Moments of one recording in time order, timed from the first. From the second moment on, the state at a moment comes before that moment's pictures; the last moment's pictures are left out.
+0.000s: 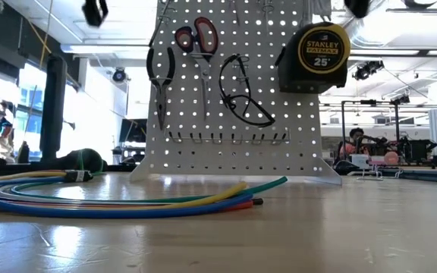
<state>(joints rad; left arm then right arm) -0.18 0.75 0.68 -0.10 -0.28 -0.50 0.29 0.99 0.91 -0.23 0.44 0.58</state>
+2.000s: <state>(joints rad) 0.03 0.69 0.01 0.74 -0.11 -0.67 0.63 0.44 0.21 0.44 0.60 0.63</state>
